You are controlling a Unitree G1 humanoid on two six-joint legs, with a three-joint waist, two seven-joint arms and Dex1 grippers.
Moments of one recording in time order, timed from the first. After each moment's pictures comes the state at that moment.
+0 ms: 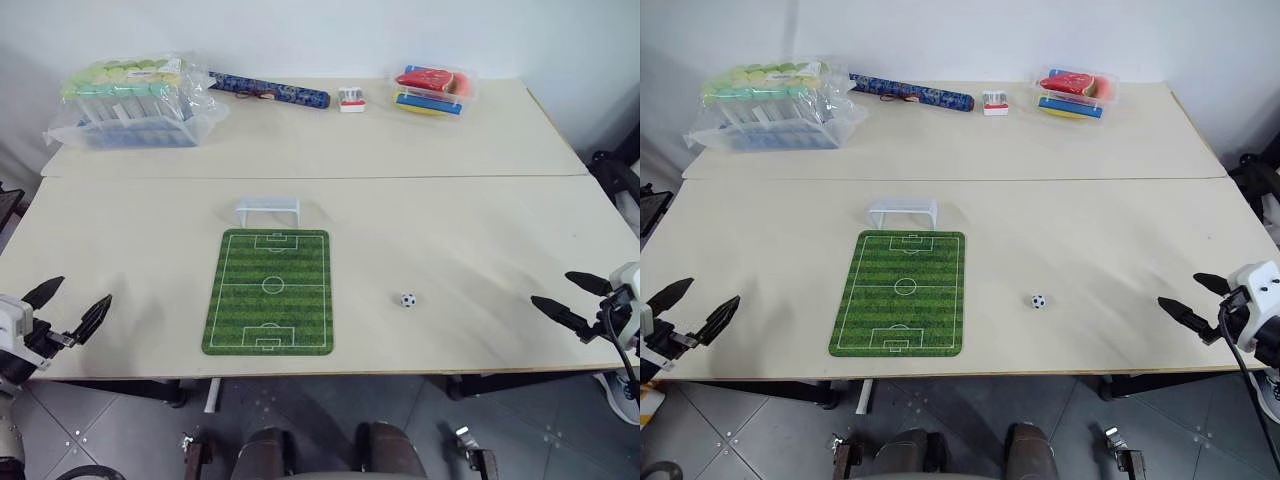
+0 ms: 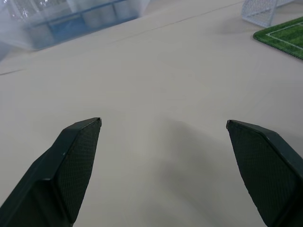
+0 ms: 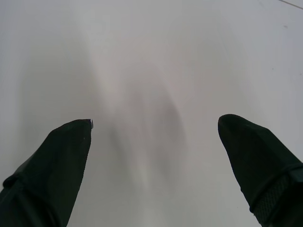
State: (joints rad) left arm 0.00 0.72 0.61 0.52 -0.46 -0.30 -0.87; right arm -0.11 -0.90 -0.44 0.47 0.38 0.05 1.05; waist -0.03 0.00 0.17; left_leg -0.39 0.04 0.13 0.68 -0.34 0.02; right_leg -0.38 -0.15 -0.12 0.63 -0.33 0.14
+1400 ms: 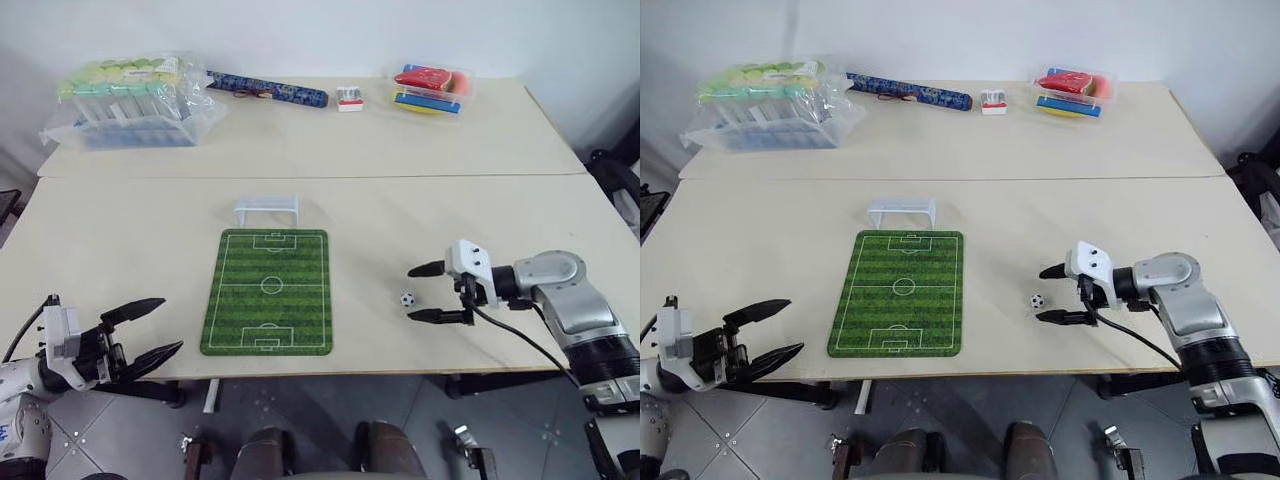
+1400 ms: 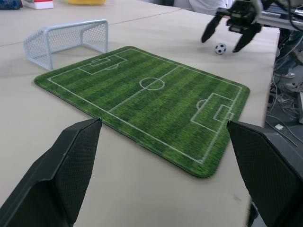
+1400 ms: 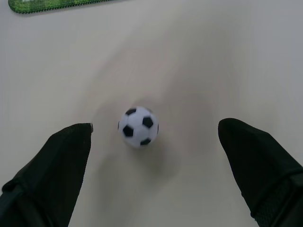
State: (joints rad) left arm 0.07 0.69 0.46 0.24 -0.64 -0.10 -1.39; right arm -0.54 -0.77 0.16 0.31 0.21 0.11 1.36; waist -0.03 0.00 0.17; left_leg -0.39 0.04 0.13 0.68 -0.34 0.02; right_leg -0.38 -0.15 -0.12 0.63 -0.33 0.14
